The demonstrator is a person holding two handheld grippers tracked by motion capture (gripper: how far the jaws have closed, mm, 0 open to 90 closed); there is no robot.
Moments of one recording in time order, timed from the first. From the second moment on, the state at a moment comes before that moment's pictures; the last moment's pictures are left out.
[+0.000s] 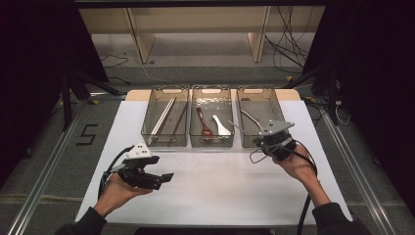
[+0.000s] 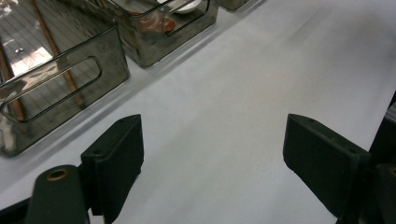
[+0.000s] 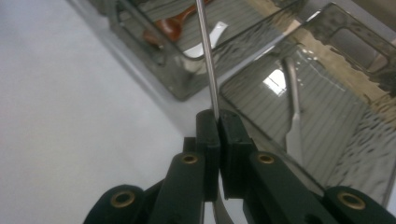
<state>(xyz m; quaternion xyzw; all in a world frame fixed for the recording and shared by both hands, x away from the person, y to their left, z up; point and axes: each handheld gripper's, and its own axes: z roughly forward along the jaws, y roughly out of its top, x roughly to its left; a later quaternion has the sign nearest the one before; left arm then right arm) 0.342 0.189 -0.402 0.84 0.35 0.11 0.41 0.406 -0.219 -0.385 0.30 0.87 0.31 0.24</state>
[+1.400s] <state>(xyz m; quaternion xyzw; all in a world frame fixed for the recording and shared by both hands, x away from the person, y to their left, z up) 0.346 0.202 -0.409 0.82 0.37 0.11 0.42 0.496 -0.227 -0.379 0.43 0.82 0.30 0.23</state>
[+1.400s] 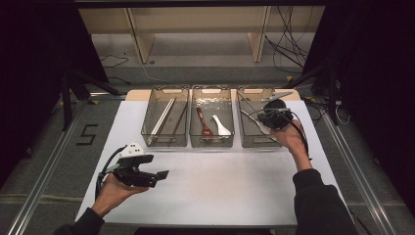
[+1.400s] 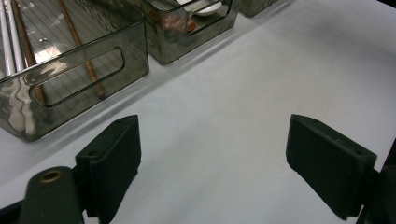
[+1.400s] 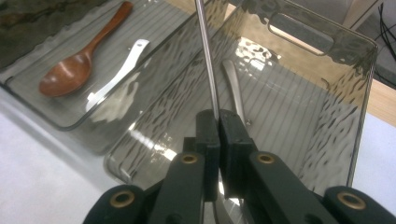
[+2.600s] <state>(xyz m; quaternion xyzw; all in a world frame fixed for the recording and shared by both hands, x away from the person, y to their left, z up) 0.345 0.201 -0.411 0.82 0.37 0.11 0.43 0.510 -0.229 -0.383 0.48 0.79 0.31 0.20</state>
